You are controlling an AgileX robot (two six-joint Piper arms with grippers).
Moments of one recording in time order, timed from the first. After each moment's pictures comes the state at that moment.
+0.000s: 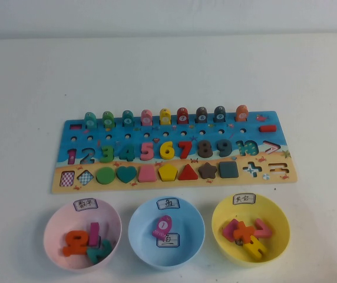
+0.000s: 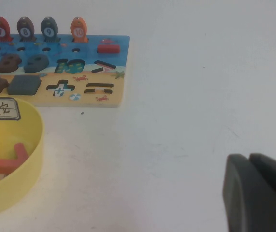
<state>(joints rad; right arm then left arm) 0.09 -0.01 0.03 0.12 0.36 -0.05 -0.11 -0.01 0.02 -0.25 0.11 -0.13</state>
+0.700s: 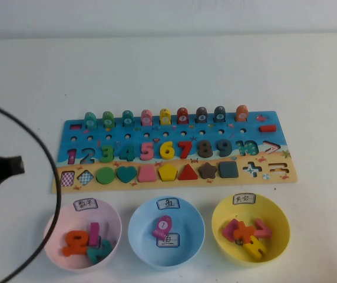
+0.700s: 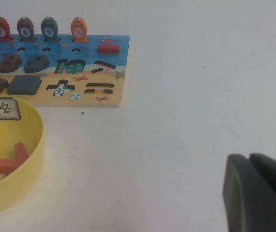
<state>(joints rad) 0.09 -0.01 0.03 0.12 0.37 -0.05 -0.11 0.92 -0.72 -0.25 0.64 -0.07</state>
